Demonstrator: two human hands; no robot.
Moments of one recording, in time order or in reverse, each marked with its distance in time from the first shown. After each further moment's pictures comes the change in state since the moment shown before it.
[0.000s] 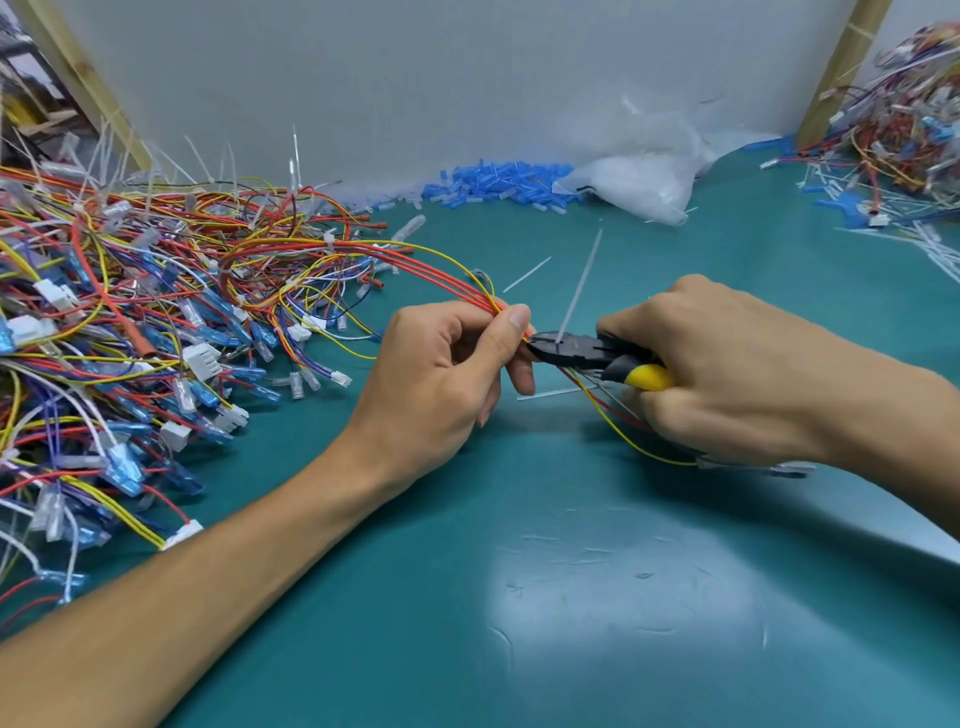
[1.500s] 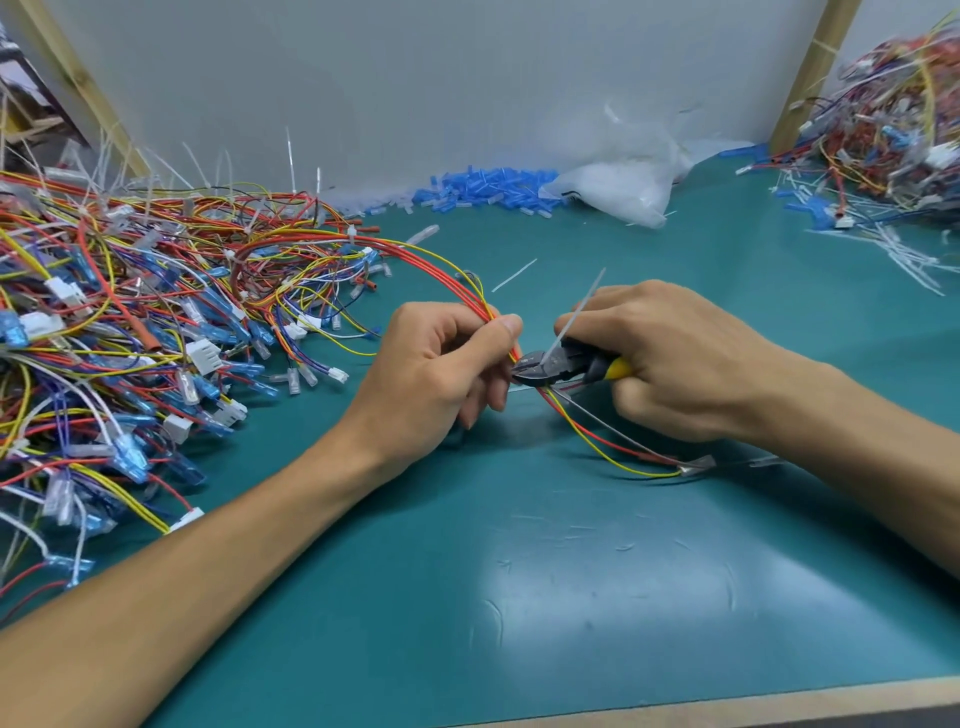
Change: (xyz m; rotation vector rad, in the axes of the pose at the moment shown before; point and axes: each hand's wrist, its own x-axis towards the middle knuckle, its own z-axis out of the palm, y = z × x) left_hand -0.002 0.007 -0.002 -0.094 -0.088 -0.083; right_hand 0.011 0.007 0.016 0.066 0.063 -0.166
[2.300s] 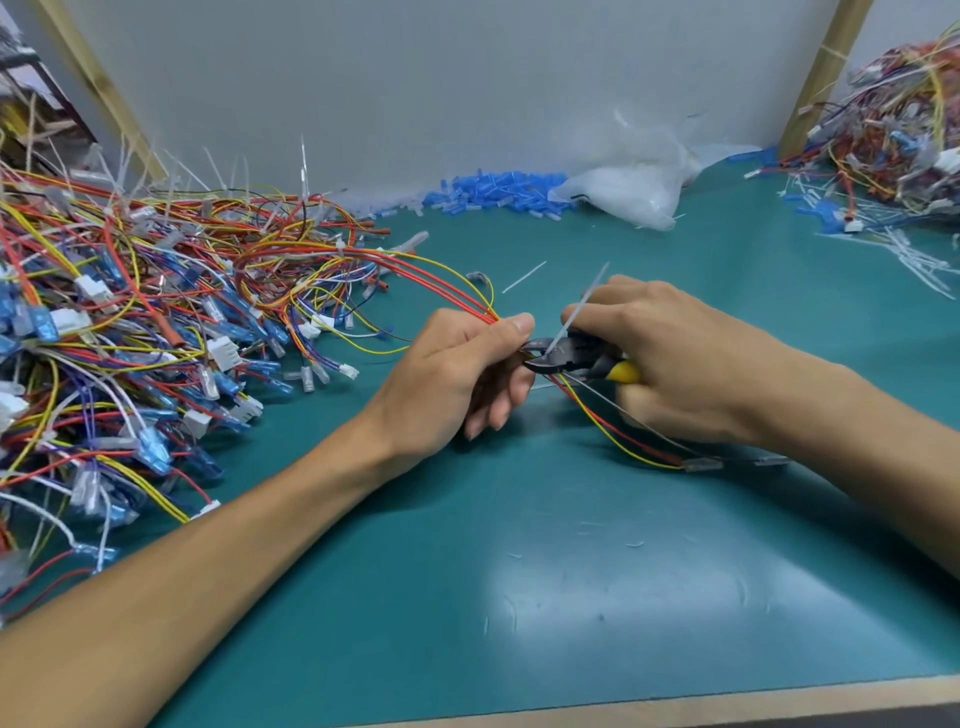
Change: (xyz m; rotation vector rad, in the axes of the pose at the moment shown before) left_hand 0.001 0.002 -0.001 -0.056 -0.174 -0.145; right_hand 0.002 -0.004 0.001 -0.010 -0.002 0.027
